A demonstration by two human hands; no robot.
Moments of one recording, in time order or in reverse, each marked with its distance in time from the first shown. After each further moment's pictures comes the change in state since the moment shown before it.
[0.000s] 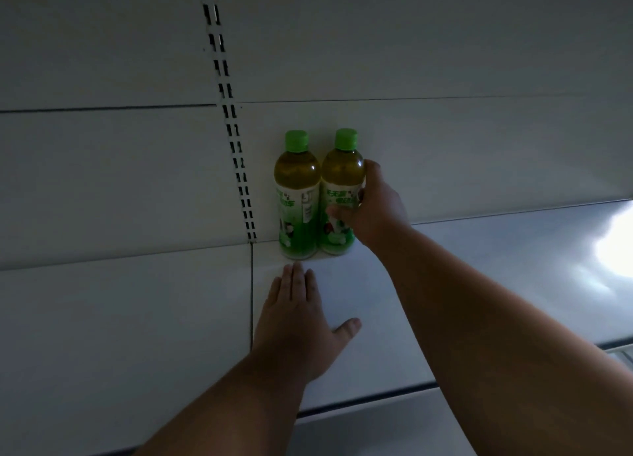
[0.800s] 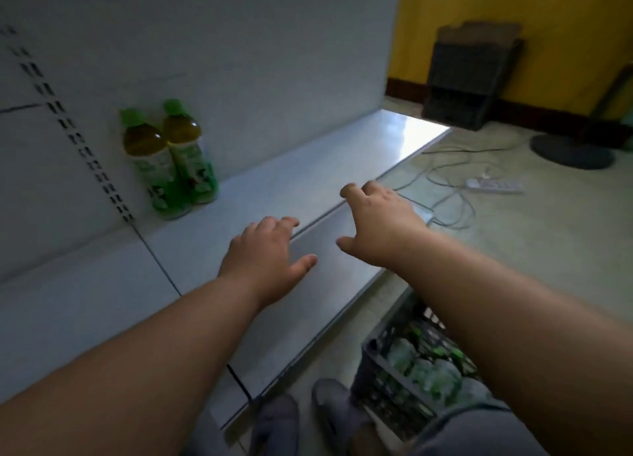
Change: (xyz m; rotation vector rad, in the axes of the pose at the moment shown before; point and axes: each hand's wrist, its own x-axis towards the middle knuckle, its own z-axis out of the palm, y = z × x) left_hand -0.144 0.060 -0.075 -0.105 -0.010 0.651; right_hand -0.317 -0.002 -0.138 -0.655 -0.020 0.351
